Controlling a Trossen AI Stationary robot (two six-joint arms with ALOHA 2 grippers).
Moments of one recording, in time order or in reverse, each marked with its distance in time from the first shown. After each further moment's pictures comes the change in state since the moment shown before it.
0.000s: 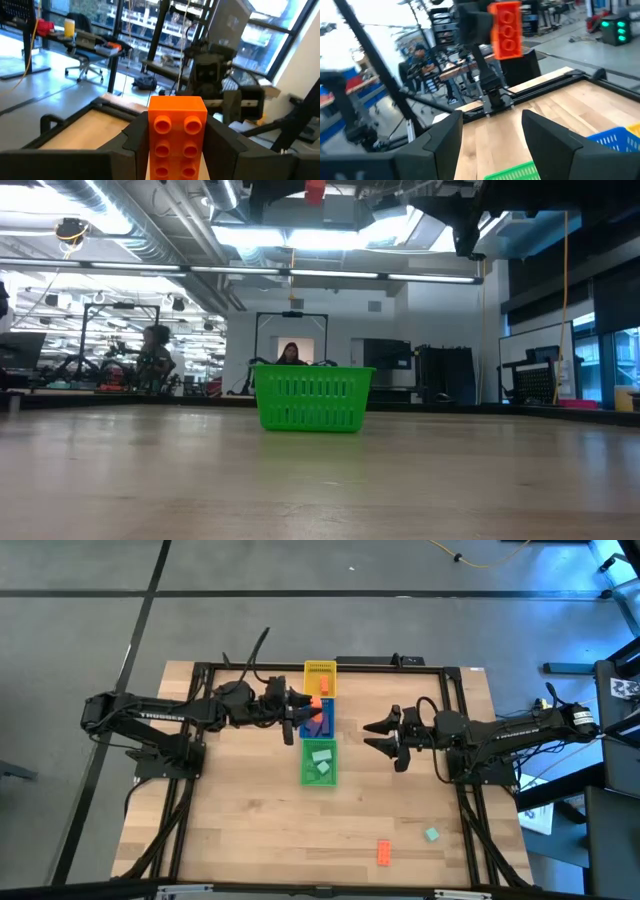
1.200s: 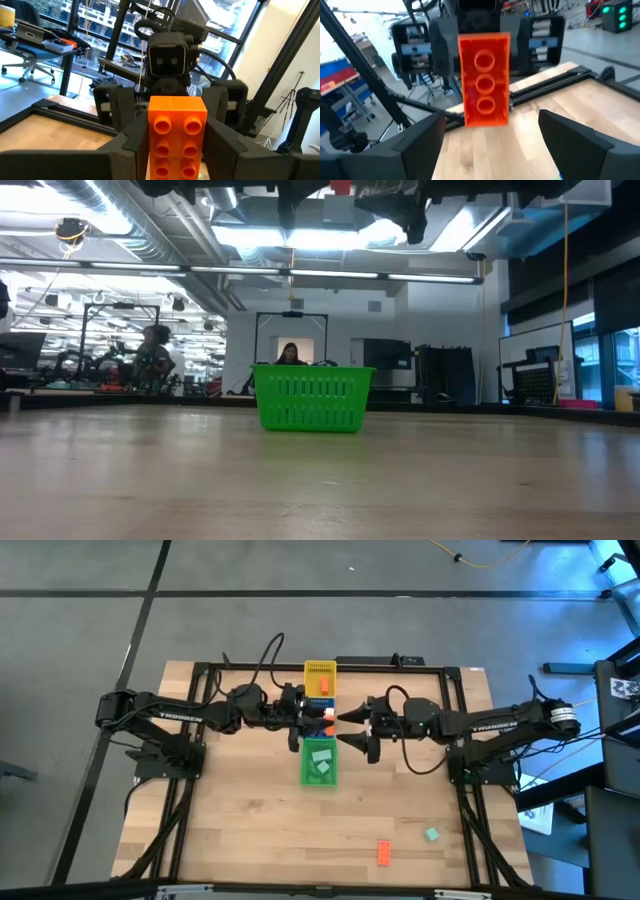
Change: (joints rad) left arm 0.012 0.144 0.000 0.226 0.219 -0.093; right arm -0.072 0.283 0.295 -0.094 -0.089 0.005
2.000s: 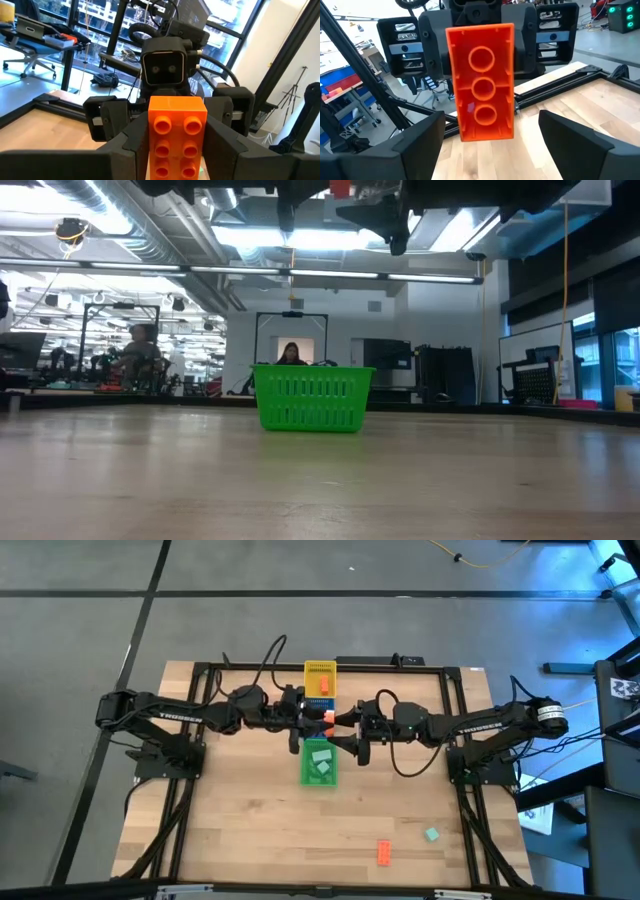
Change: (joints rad) left arm -0.008 -0.001 0.000 -0.029 -0.005 0.008; right arm 0.002 0.119 0.000 0.154 -0.005 0.026
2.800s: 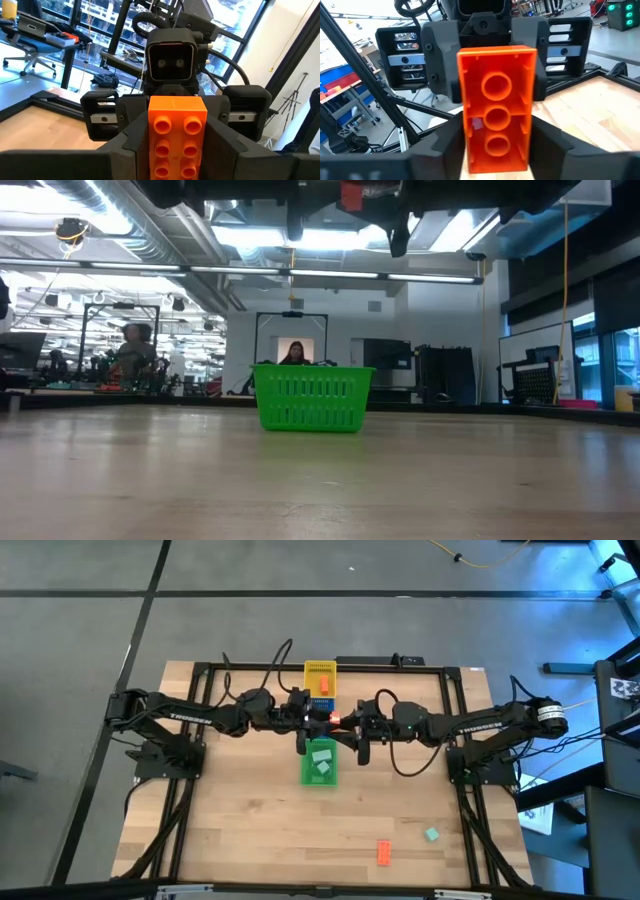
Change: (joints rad) left arm -0.001 0.081 -0.001 0.093 -0.018 -0.026; right arm -0.001 0.000 0.000 -0.011 -0.008 0.000
